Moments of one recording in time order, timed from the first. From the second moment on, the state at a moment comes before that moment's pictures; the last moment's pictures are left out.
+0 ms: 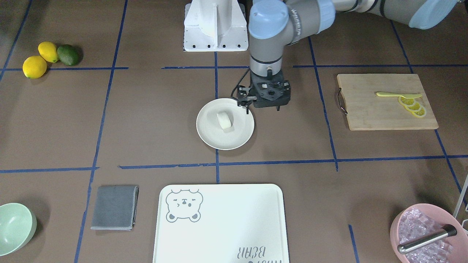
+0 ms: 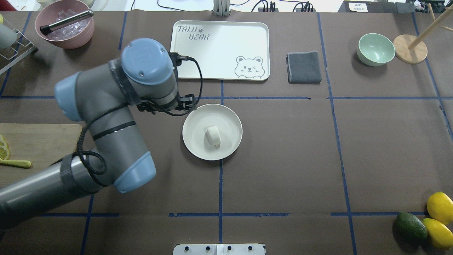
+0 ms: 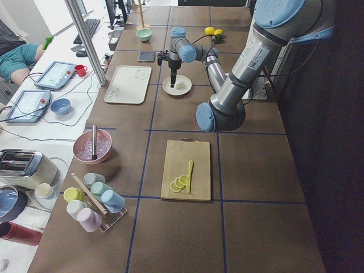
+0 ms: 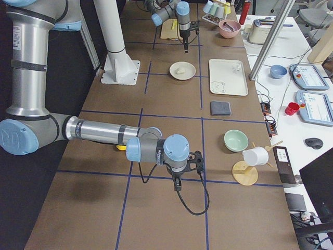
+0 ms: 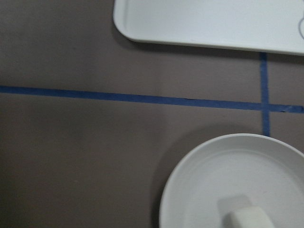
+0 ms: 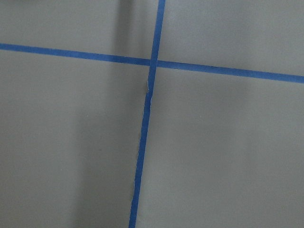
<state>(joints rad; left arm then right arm) -0.66 -2.24 -1.80 -1.35 -1.87 -1.09 1.61 -1.70 1.63 -1.48 2.40 -0.12</state>
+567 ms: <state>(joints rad) -1.03 -1.92 -1.92 -1.31 -2.15 -0.50 1.61 -1.66 1.63 -1.48 2.41 -0.08</state>
